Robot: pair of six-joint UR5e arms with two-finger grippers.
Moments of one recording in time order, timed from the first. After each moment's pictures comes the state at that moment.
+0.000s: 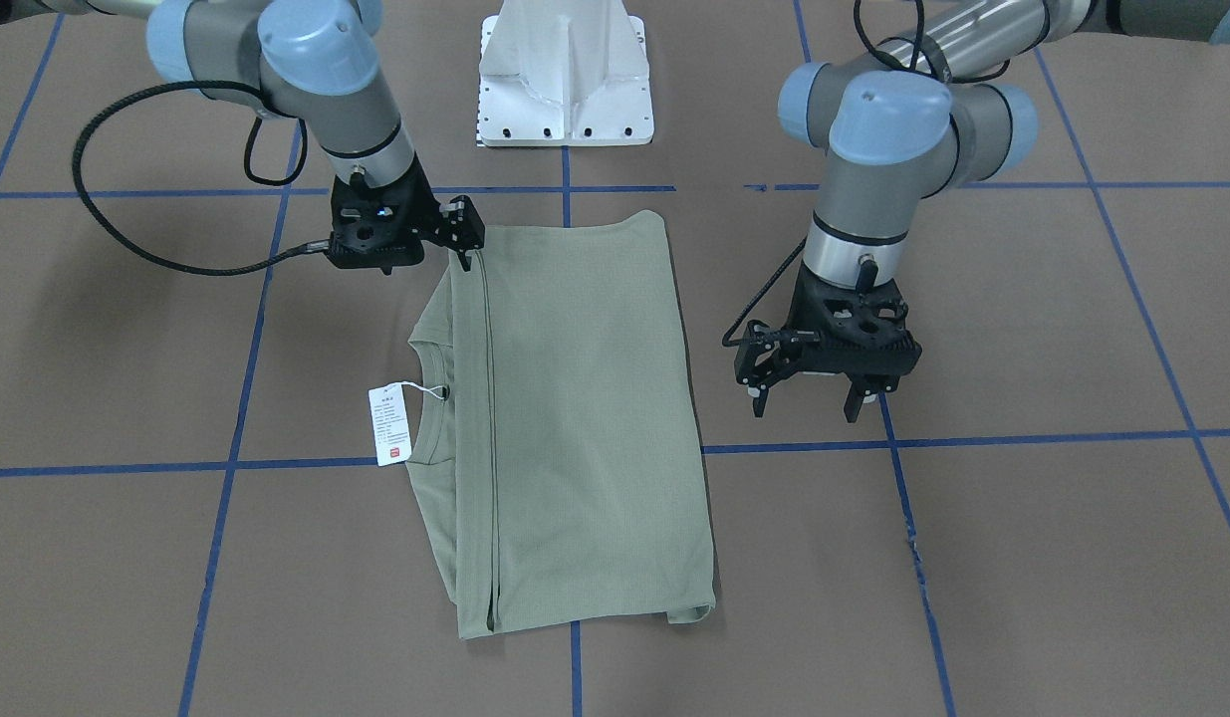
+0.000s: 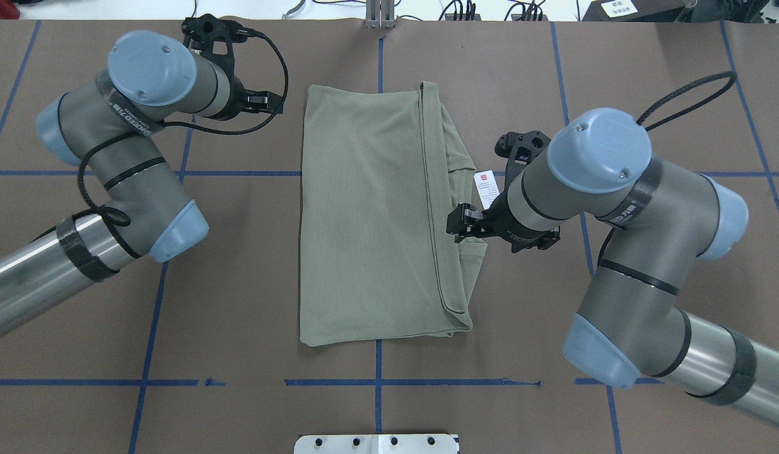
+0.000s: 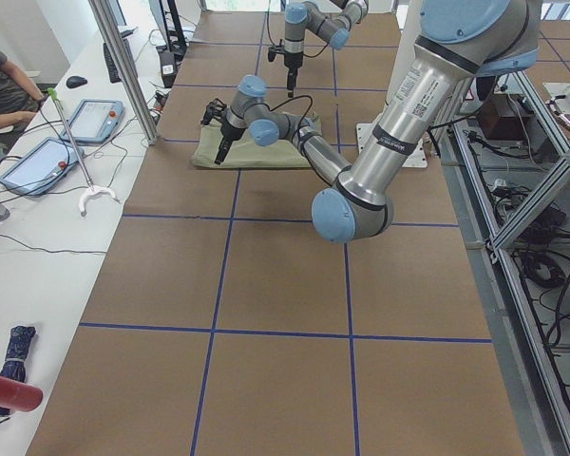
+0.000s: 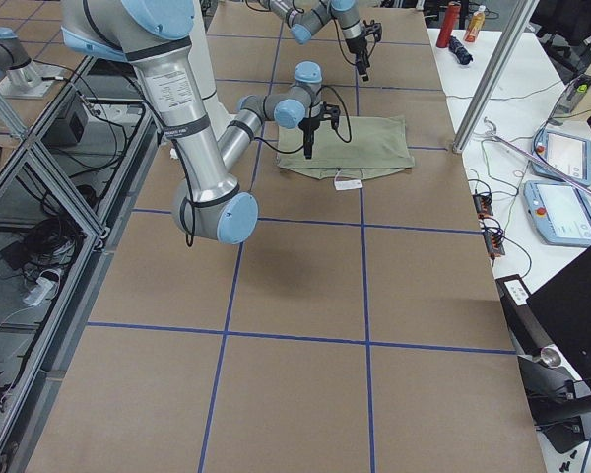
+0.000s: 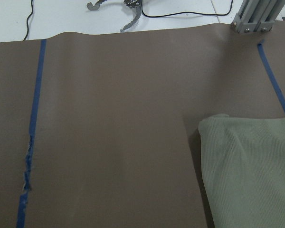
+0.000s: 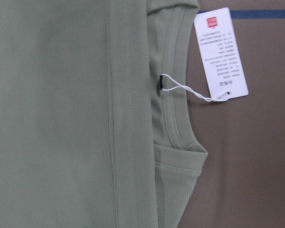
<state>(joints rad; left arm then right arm) -0.77 -2.12 -1.74 -1.76 -1.73 -0.95 0.53 -1.09 1.86 -1.57 1.90 1.14</state>
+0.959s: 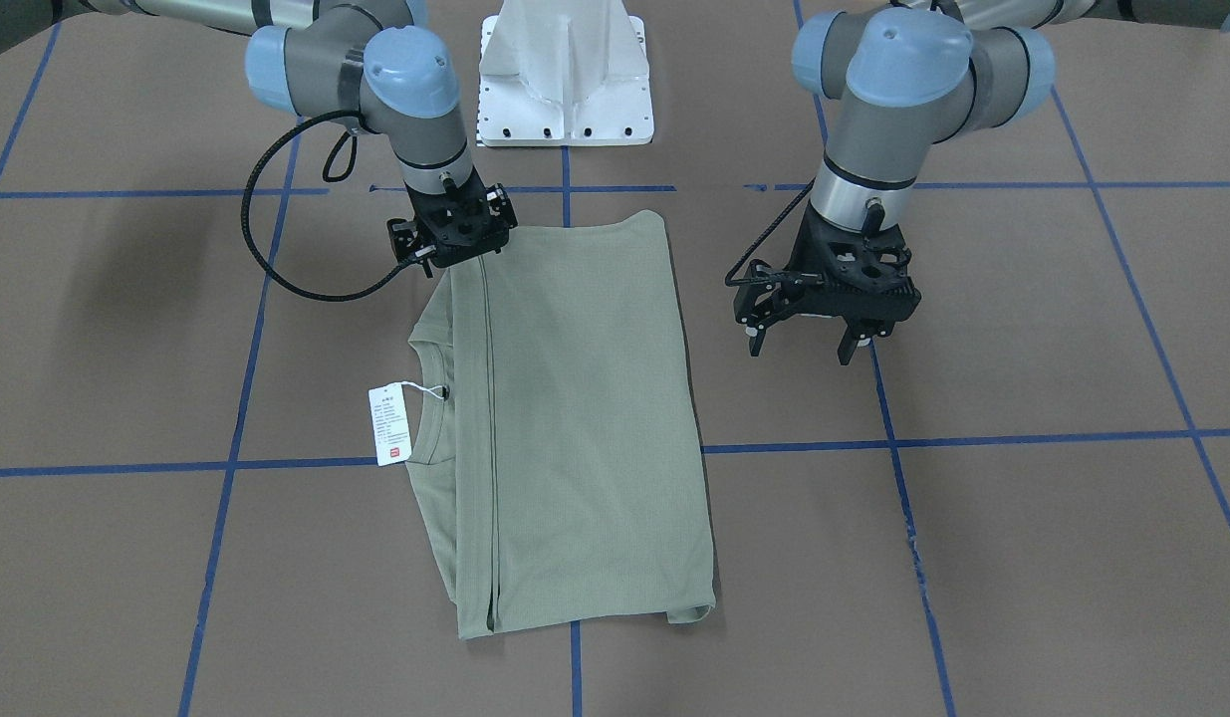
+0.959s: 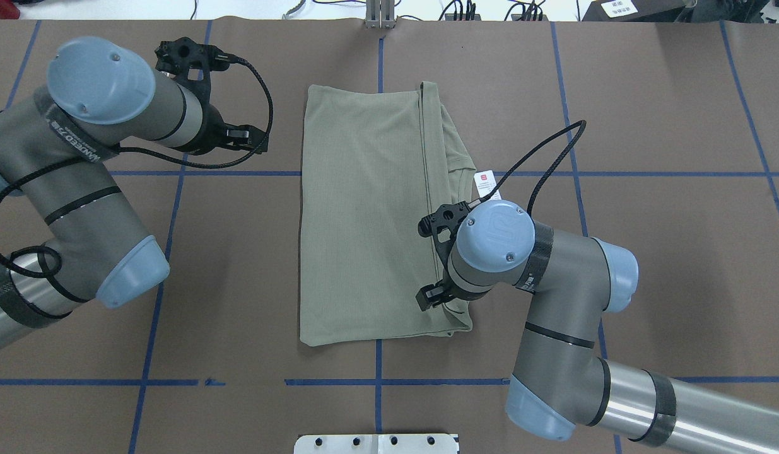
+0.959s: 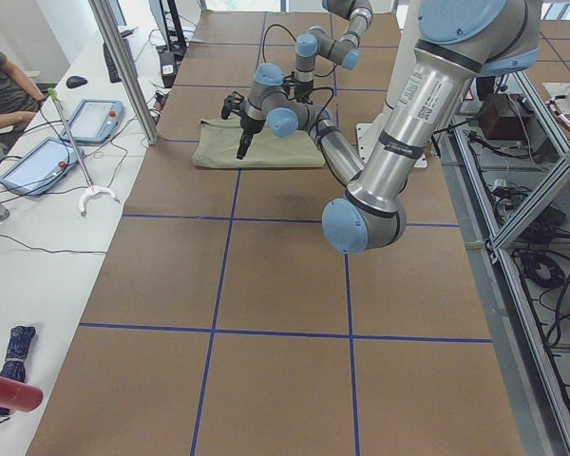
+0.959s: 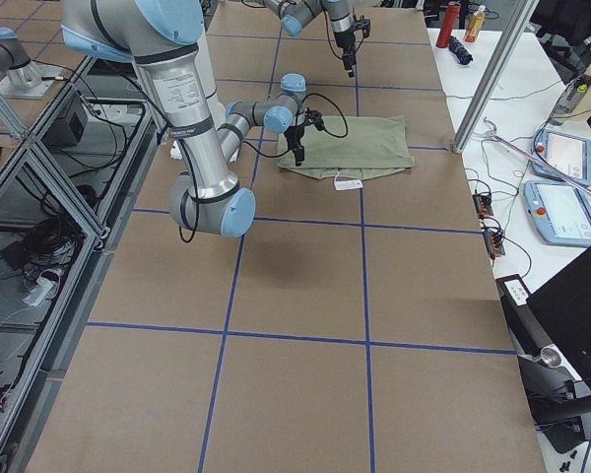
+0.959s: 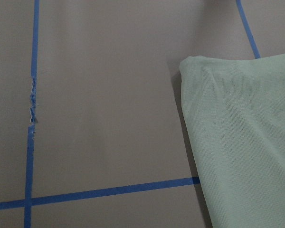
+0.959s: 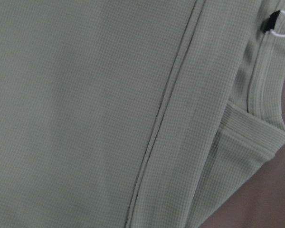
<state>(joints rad) -0.76 -2.07 -1.82 -1.72 -1.81 -0.96 0.41 -1.07 1.79 -1.57 1.84 0.87</state>
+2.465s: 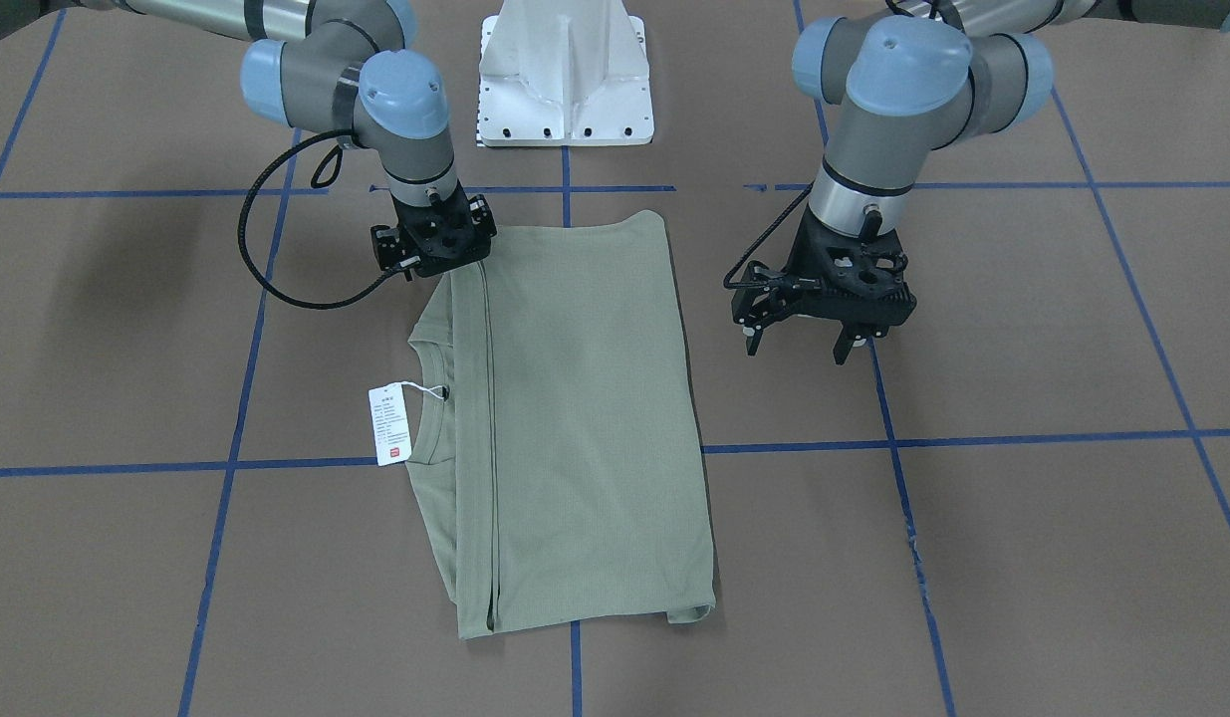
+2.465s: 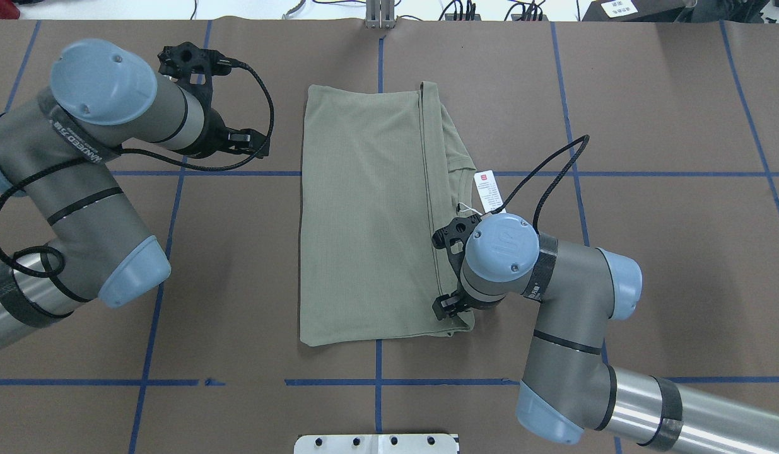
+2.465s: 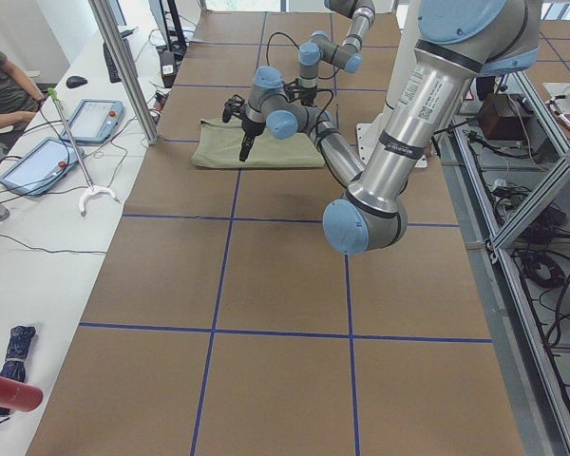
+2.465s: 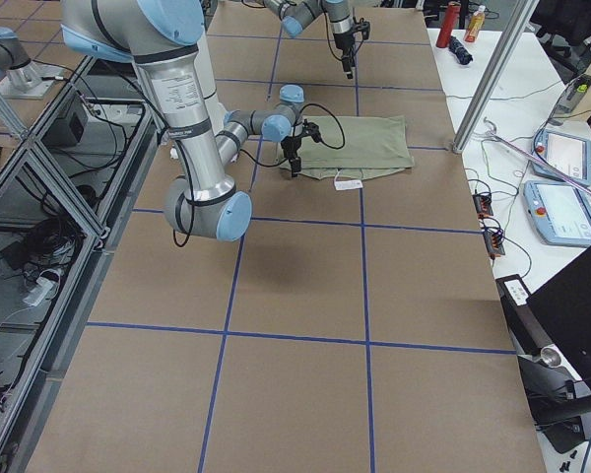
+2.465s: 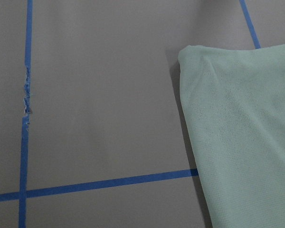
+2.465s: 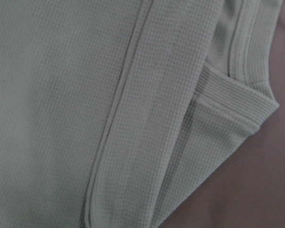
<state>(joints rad) -0.76 -2.07 -1.81 -1.73 -1.83 -0.96 0.40 -1.11 1.78 -1.58 1.84 0.87</state>
